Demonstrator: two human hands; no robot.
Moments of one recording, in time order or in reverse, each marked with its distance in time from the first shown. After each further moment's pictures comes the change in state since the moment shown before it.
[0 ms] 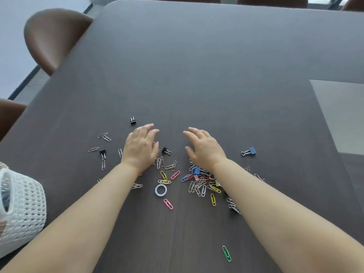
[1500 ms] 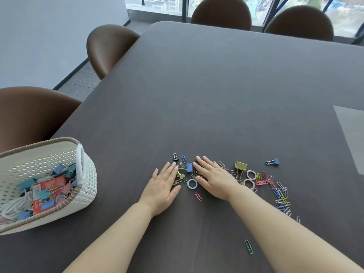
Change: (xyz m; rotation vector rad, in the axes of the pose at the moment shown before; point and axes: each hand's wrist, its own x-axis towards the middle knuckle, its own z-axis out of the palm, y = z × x) left_hand -0.131 -0.015 -0.006 -0.110 -0.382 -0.033; right_hand -0.045 -0.058 0.032 -0.116 -0.339 -0.140
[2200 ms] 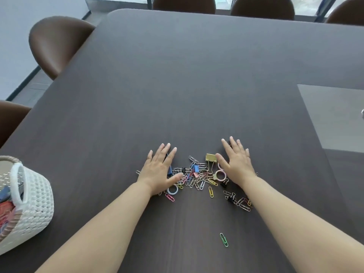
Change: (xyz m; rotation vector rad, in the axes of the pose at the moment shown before) left_hand 0.079 0.052 -0.002 0.130 -0.050 0.075; right_hand -0.049 0.115 -0.002 0.195 0.318 0.513
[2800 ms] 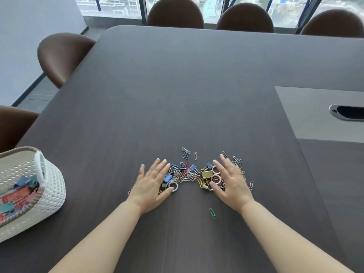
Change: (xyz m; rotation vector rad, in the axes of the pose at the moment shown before) left_hand -0.092 0.020 0.003 -0.036 0.094 0.103; right_hand -0.117 0.010 0.017 0.080 0.134 -0.195
